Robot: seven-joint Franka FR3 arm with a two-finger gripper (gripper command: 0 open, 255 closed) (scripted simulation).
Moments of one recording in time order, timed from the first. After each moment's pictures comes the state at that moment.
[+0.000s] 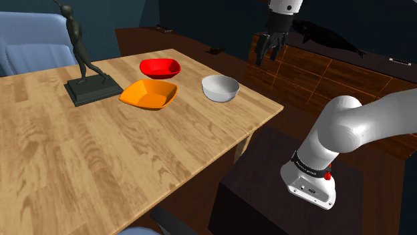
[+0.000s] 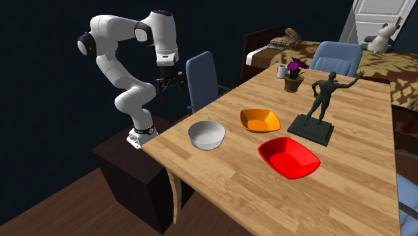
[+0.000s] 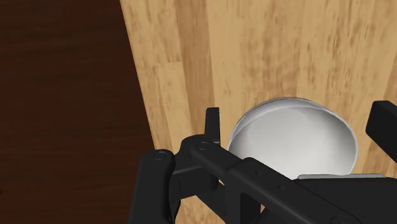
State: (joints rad) arm 0.01 -0.83 -0.05 -2.40 -0.06 1.61 0.16
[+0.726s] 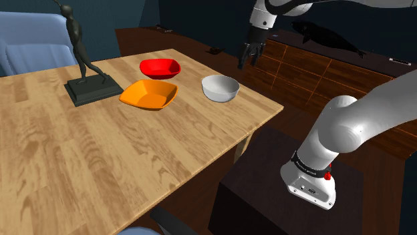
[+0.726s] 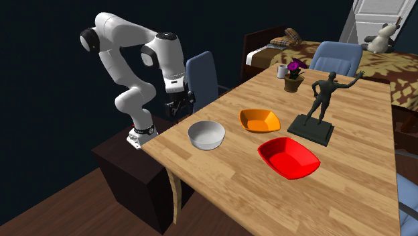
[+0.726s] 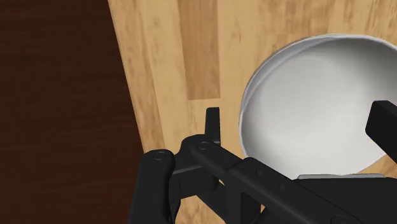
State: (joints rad) arm 0.02 -0.56 -0.20 -2.38 -0.03 1.89 0.01
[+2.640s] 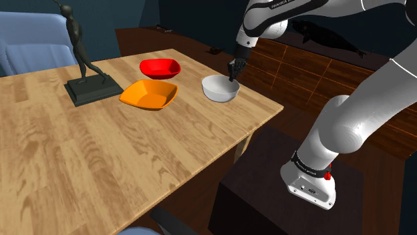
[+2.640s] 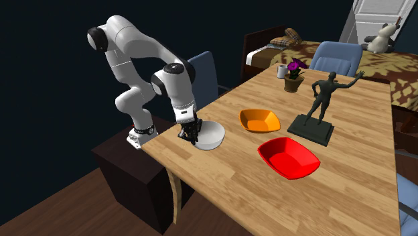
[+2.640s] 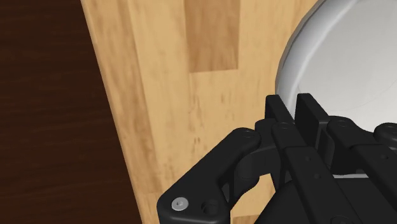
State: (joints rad) arm 0.06 -0.30 -0.31 -2.38 0.07 2.16 -0.15
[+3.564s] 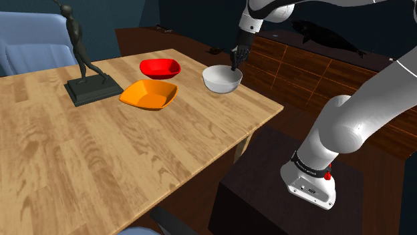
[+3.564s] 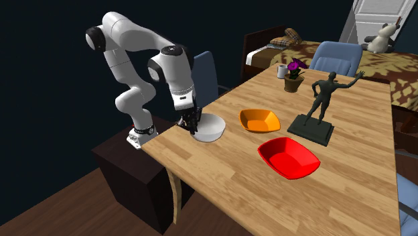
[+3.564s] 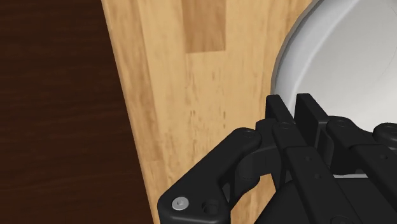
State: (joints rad) arm 0.06 -0.35 -0.29 -2.28 0.05 2.01 -0.12
